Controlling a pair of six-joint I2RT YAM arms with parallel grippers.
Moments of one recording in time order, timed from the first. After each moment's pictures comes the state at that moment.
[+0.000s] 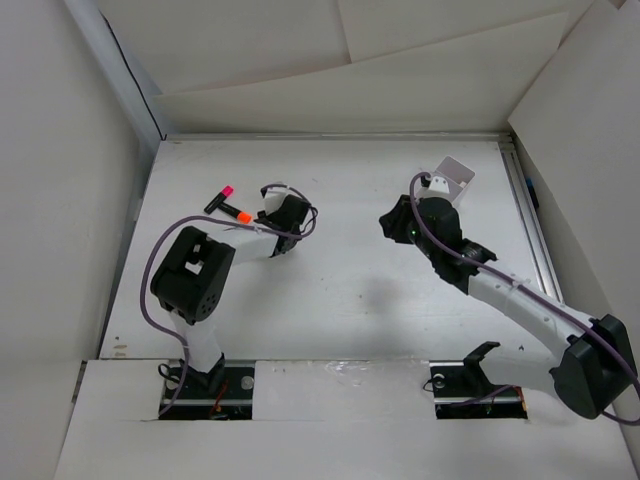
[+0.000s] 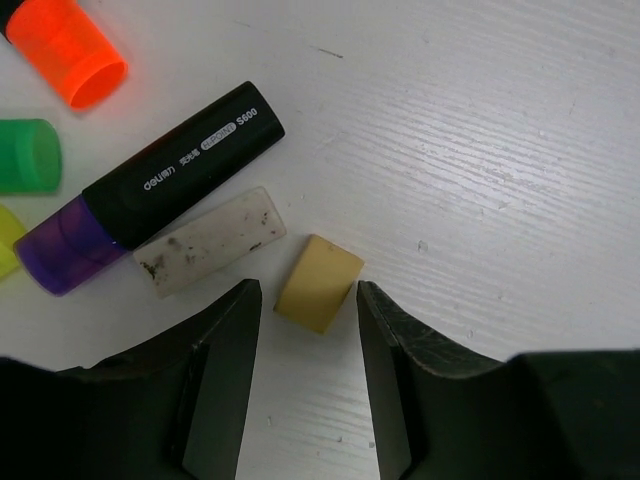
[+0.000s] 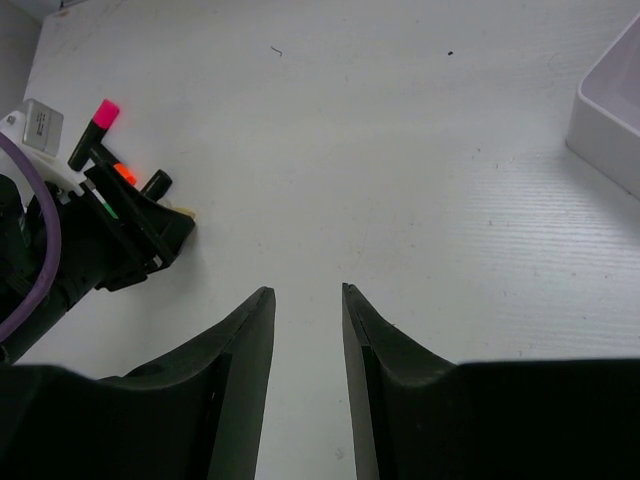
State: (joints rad) left arm -0.55 1.79 0.99 -0.12 -0.55 -0.68; right arm 0.58 1.16 0.81 -0.04 0.21 0.58
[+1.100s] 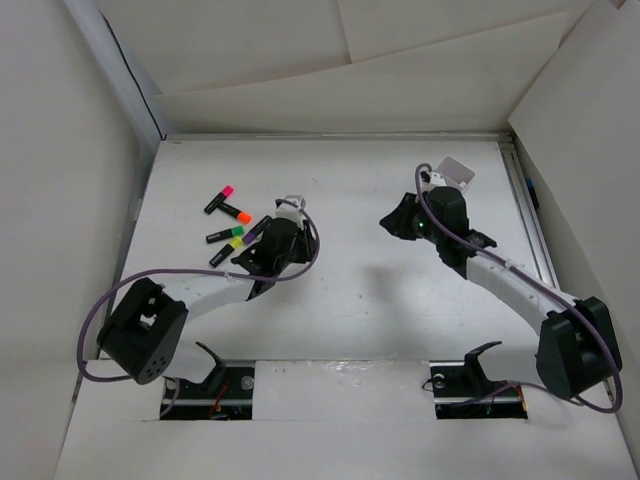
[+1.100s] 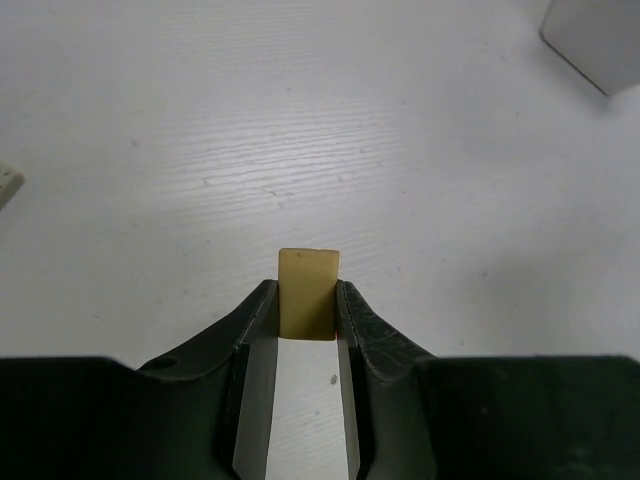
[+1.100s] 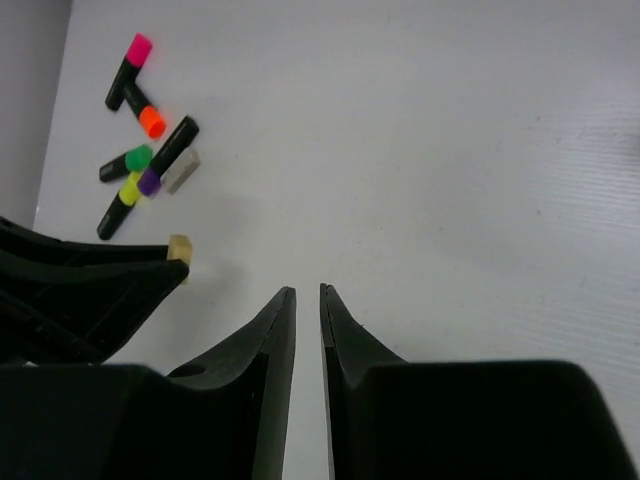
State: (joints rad) left arm -0.67 1.39 0.66 0.20 -0.19 -0.49; right arm 0.40 1.26 0.81 0.02 -0.14 0.58
